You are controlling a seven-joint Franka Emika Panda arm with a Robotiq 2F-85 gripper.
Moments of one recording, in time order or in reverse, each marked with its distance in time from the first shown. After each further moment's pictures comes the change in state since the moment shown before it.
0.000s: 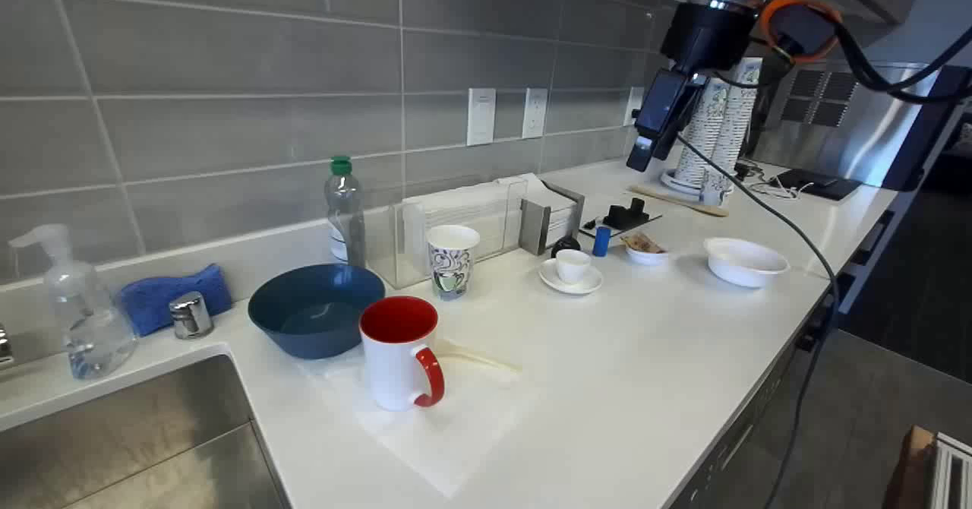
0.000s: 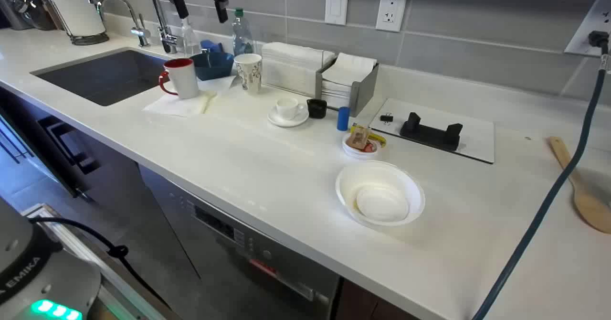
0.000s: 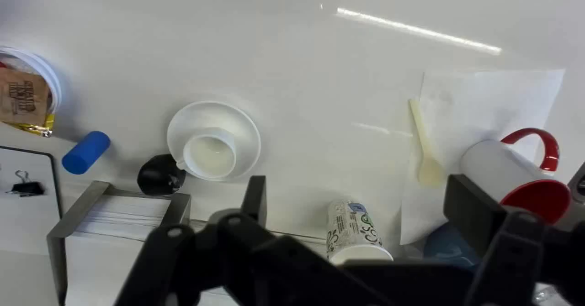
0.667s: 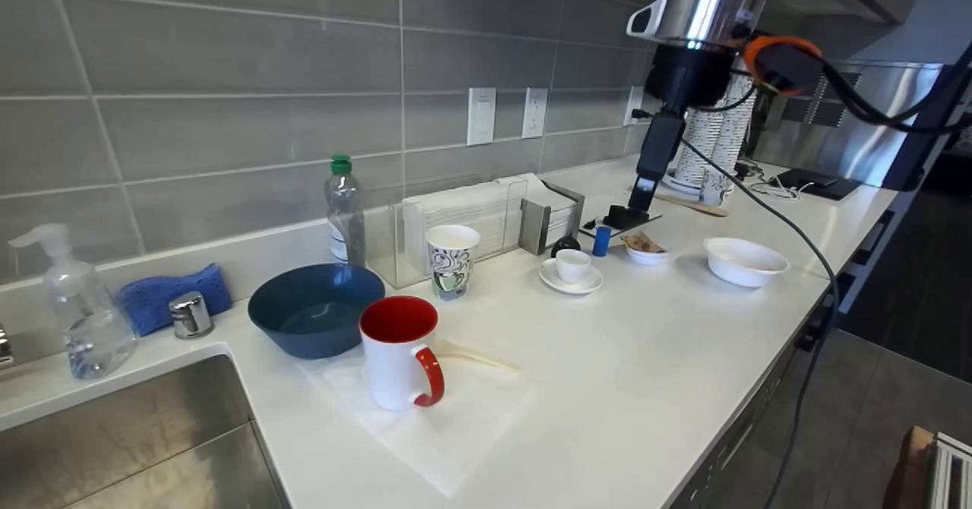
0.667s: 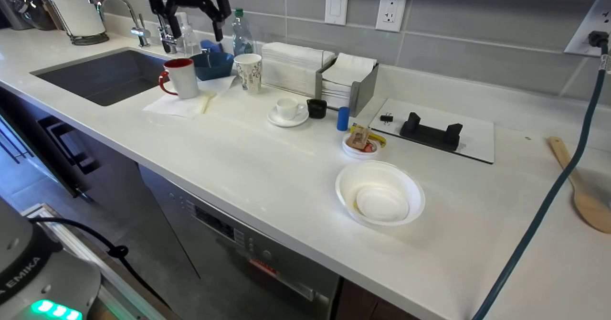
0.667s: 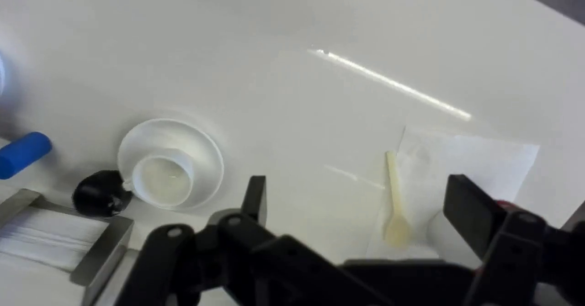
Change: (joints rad) arm 0.038 0.075 -0.001 -0.014 0.006 -0.020 -0.151
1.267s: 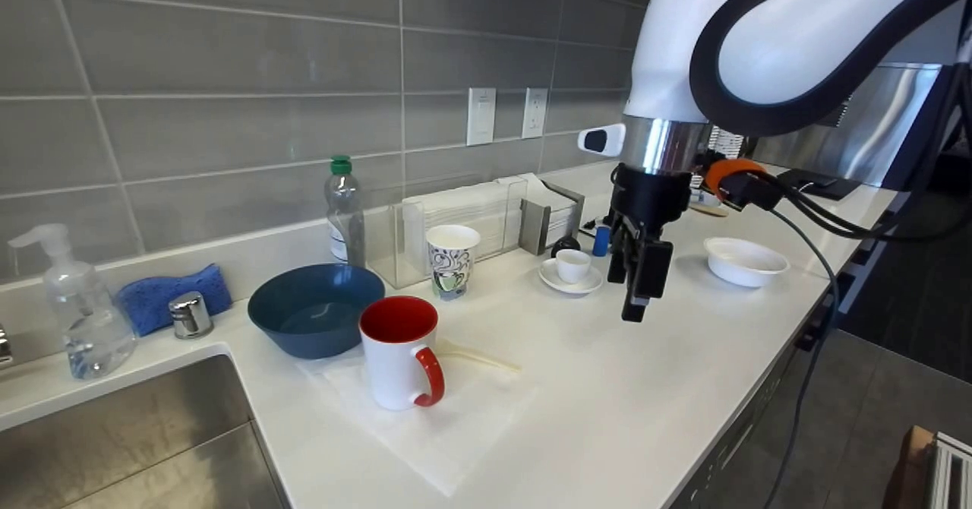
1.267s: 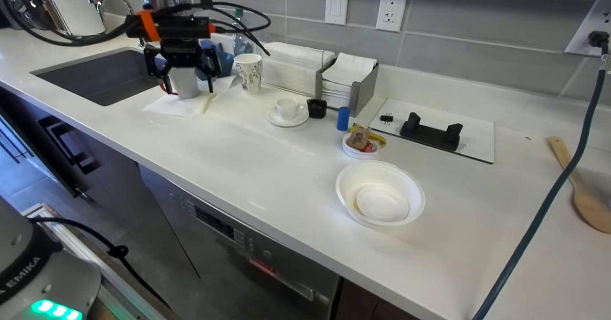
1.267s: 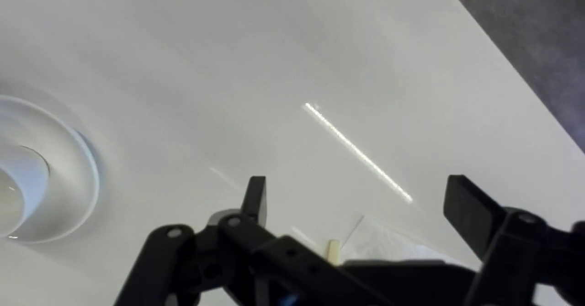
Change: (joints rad) arm 0.089 0.180 0.010 -0.125 0.003 0.210 -0.255
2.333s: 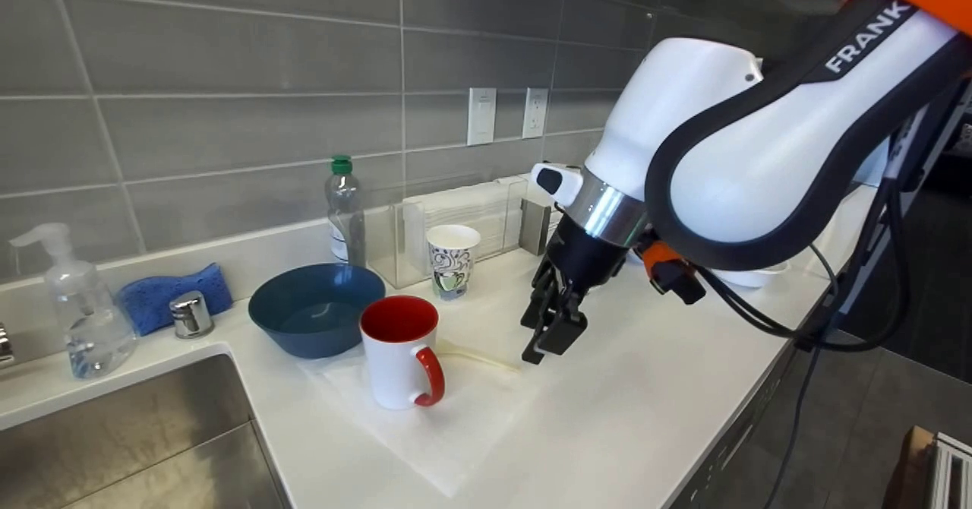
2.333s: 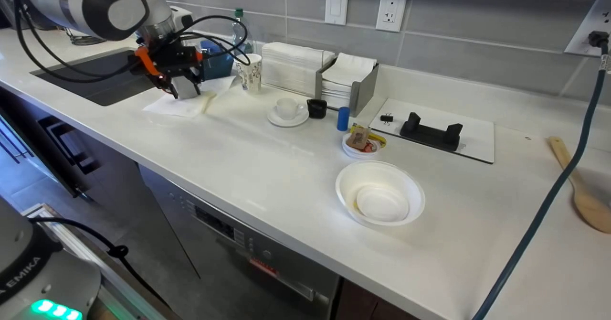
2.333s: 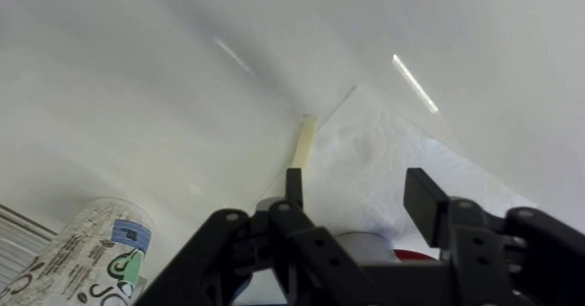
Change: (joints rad) arm 0.100 0.218 0.119 -0.049 0.246 0.596 -0.116
